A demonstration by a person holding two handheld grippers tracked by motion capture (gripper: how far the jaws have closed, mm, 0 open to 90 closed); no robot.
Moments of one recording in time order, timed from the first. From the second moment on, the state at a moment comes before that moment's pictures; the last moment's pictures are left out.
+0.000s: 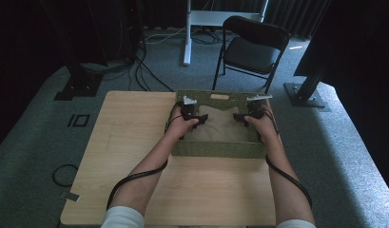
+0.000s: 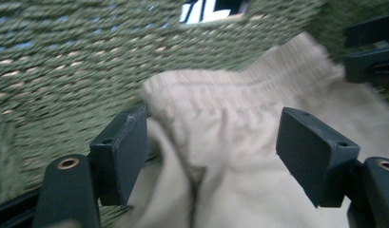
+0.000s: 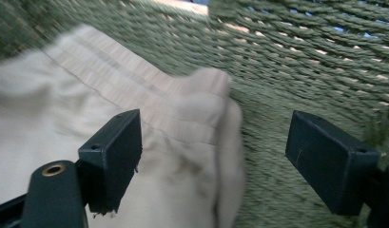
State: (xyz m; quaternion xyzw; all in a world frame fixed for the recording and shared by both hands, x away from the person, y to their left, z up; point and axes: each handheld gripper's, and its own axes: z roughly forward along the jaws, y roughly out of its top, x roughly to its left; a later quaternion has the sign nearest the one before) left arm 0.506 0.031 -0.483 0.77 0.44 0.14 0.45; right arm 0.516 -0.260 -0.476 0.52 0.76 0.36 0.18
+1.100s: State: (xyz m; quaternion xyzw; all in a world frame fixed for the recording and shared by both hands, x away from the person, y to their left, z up) left arm 0.460 0.052 -0.412 0.76 0.39 0.18 0.48; right arm 0.460 -0.237 -0.419 0.43 0.75 0.46 0.20
